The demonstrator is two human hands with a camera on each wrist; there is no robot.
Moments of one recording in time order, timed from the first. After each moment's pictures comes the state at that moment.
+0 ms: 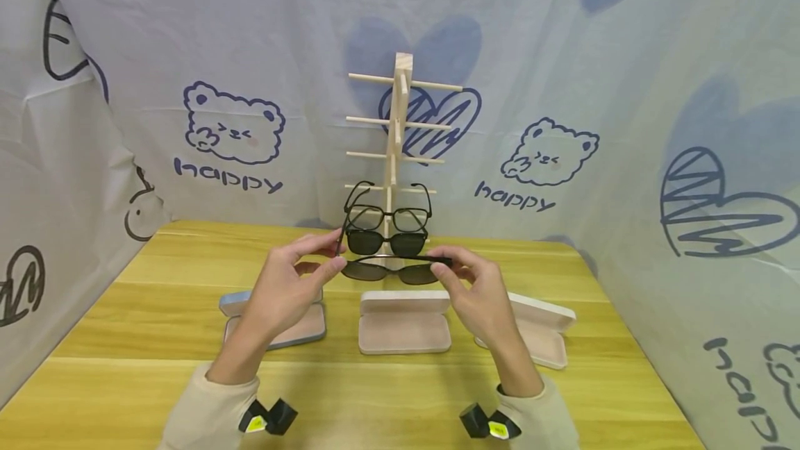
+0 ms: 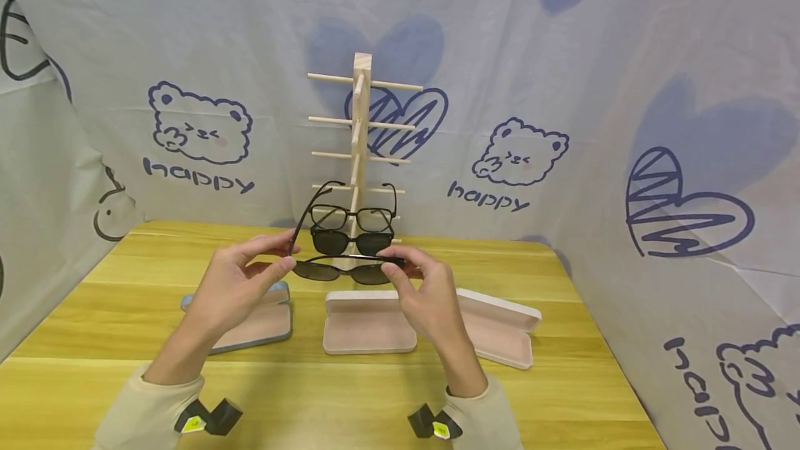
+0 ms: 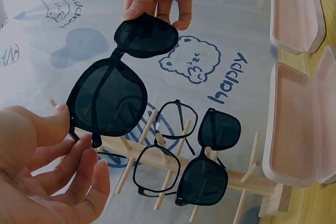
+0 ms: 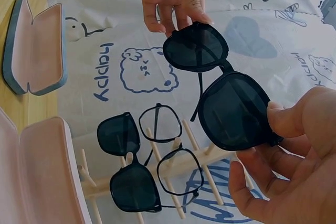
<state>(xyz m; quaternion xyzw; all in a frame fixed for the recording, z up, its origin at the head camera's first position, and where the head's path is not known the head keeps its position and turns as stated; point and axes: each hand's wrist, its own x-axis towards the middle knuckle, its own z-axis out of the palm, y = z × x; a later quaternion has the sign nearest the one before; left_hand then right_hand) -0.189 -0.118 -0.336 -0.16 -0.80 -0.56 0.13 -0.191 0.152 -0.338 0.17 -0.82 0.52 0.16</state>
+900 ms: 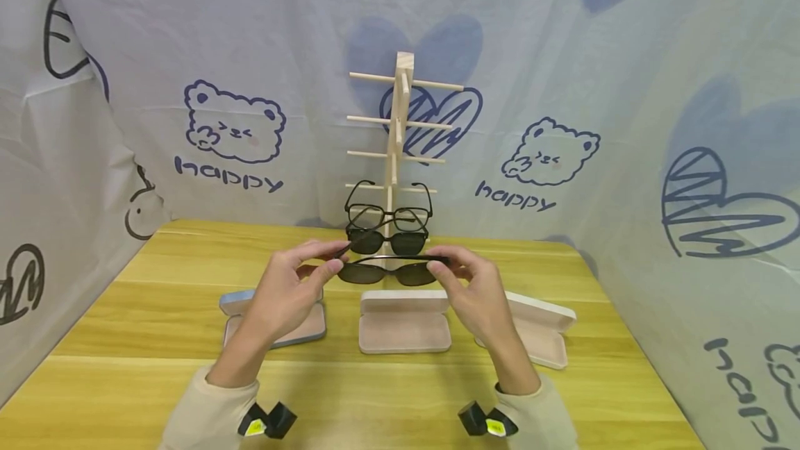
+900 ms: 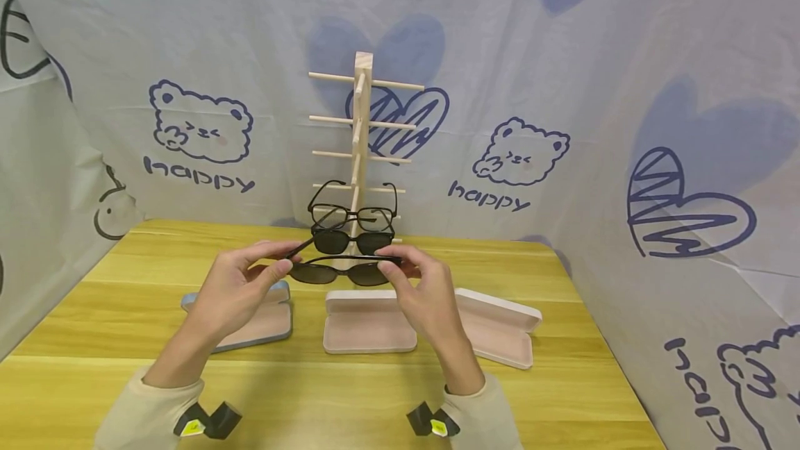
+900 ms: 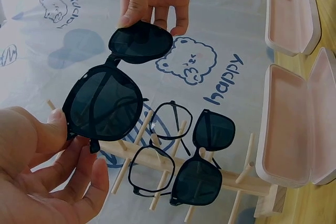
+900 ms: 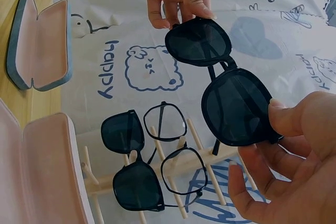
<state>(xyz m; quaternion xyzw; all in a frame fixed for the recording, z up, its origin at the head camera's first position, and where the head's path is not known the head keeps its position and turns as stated) -0.186 -0.119 -0.341 -0.18 -0.81 -0.55 0.13 -0.194 0.148 -0.340 0.16 -0.83 0.51 0.17</state>
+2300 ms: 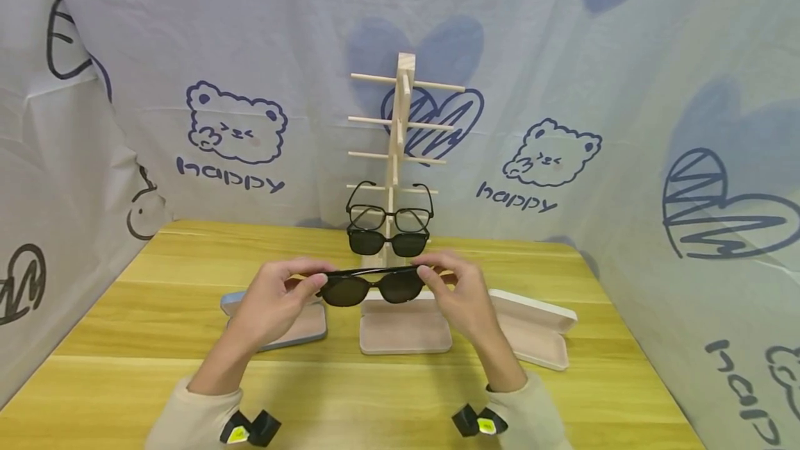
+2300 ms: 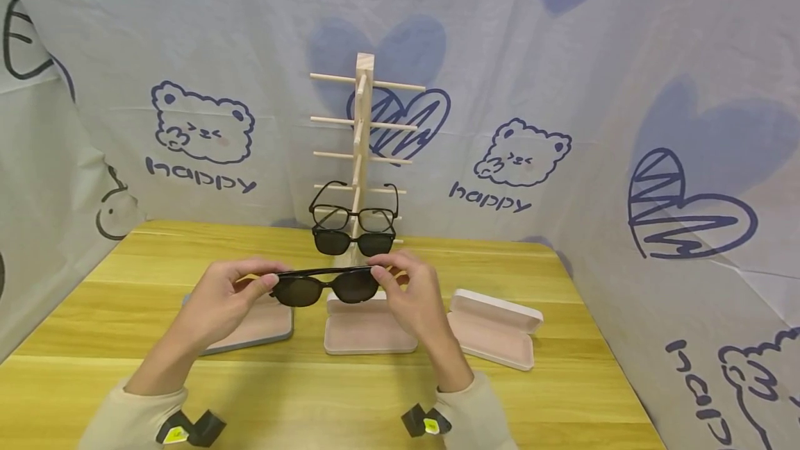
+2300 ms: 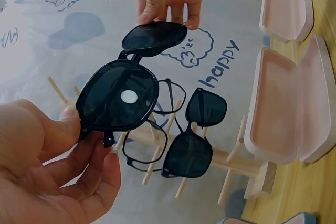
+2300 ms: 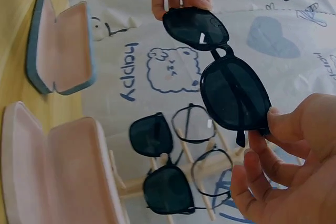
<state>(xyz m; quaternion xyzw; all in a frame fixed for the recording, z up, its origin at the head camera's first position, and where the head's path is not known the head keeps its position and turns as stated) -0.183 -0.142 -0.353 -0.17 -0.83 -0.52 0.09 -0.206 0.136 -0.356 0.18 -0.83 0.51 0.15</state>
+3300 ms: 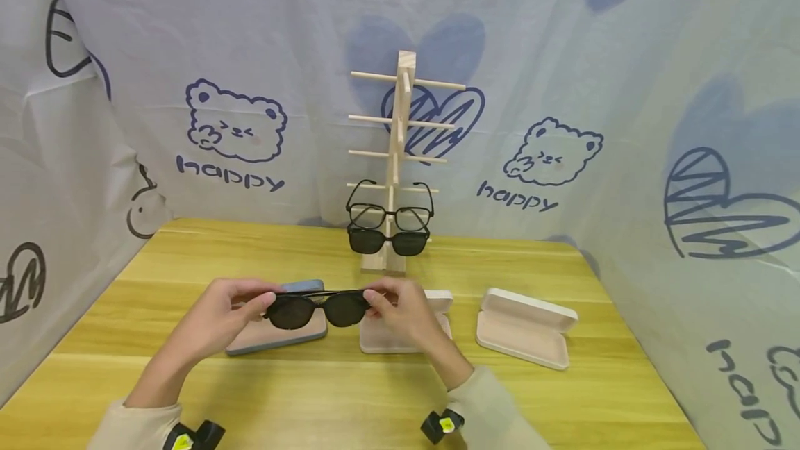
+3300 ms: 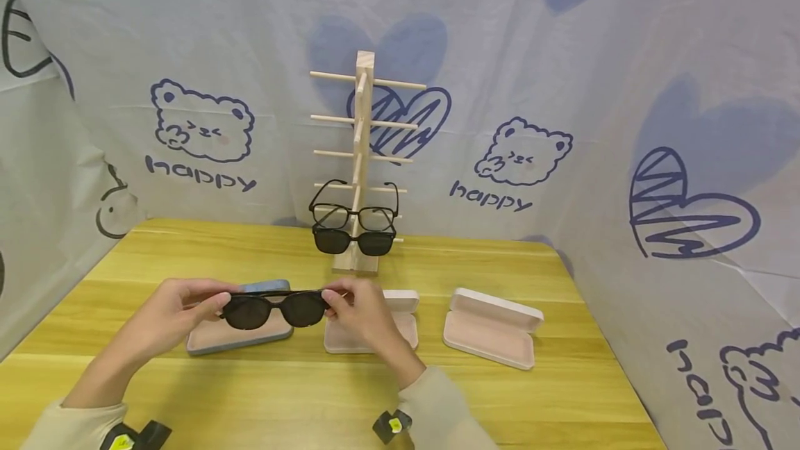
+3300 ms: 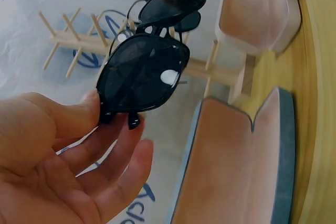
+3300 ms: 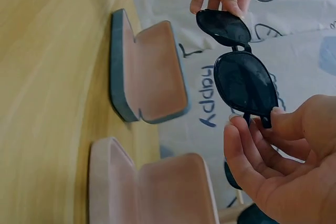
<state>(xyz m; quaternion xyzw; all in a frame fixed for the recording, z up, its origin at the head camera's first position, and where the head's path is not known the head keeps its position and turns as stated) -0.181 -0.218 -0.384 -0.15 -0.87 -0.48 0.01 -0.222 0.083 -0.406 0.25 -0.82 0.52 0.00</state>
